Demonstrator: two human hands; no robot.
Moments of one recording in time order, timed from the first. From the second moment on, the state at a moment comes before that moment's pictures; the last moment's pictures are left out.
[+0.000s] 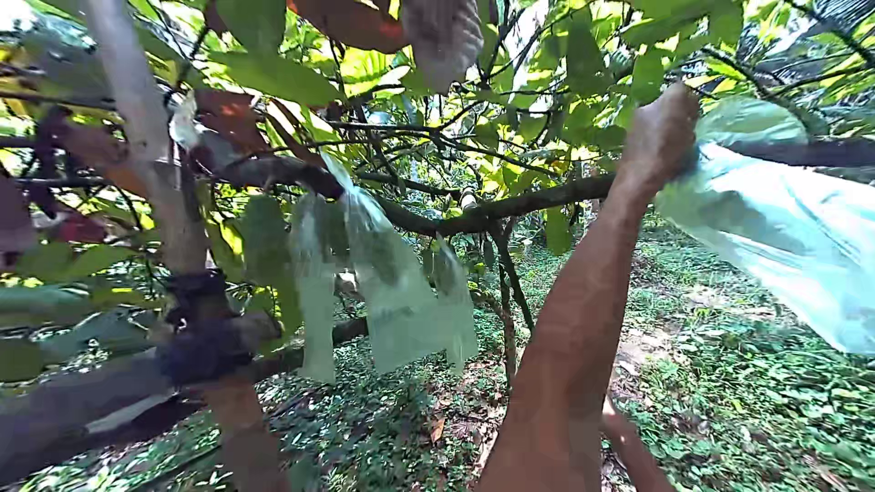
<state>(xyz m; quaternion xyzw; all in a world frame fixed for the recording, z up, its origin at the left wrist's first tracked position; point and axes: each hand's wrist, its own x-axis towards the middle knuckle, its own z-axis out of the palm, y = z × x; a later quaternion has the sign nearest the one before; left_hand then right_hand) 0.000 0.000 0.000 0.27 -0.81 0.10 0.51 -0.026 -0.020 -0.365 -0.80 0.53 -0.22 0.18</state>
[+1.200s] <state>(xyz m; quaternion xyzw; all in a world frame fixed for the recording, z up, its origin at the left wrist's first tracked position) 0.021 0.093 -0.089 0.05 -0.84 0.11 0.53 -0.238 0.083 -0.039 -0.64 0.45 -0.53 -0.34</state>
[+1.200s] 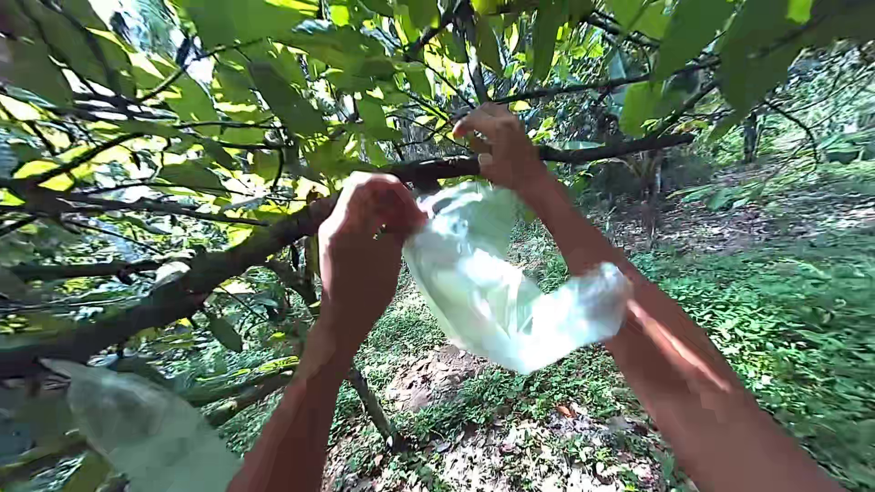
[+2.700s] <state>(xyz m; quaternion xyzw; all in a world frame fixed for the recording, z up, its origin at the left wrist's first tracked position) 0.043 0.091 -0.210 0.18 -0.86 -0.10 0.48 -0.163 0.157 -0.216 -0.76 0.35 -0.49 0.25</state>
